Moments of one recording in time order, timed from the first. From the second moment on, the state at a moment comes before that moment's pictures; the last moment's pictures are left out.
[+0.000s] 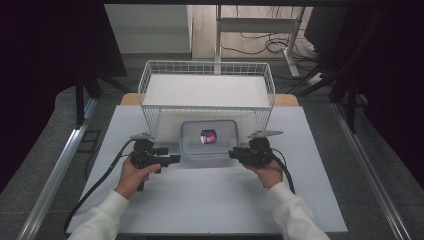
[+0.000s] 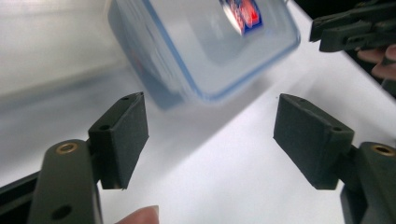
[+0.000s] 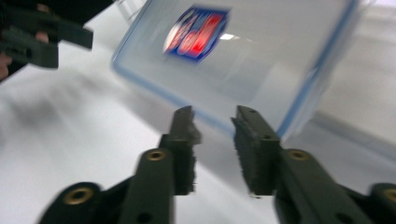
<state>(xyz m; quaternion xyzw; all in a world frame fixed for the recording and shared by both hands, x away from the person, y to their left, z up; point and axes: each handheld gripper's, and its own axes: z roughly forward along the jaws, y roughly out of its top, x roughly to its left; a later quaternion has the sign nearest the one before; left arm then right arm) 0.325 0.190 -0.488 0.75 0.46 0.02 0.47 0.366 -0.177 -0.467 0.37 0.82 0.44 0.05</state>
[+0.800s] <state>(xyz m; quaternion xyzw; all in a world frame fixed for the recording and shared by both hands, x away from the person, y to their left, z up) 0.263 0.186 -0.490 0.78 0.44 0.07 0.43 0.356 -0.110 -0.499 0.32 0.87 0.36 0.08</state>
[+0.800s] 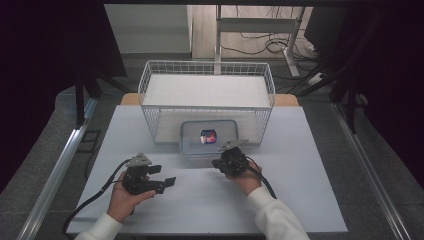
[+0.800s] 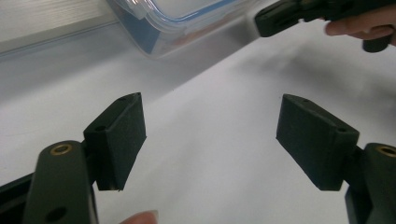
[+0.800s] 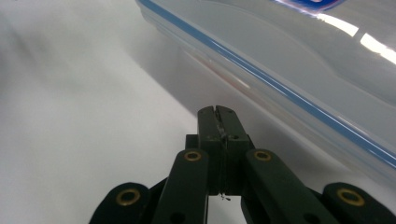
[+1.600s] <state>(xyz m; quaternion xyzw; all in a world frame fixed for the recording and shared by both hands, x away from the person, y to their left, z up) 0.267 0.195 -0.494 0.77 0.45 0.05 0.45 0.373 -0.088 -0.505 0.33 0.87 0.37 0.08</state>
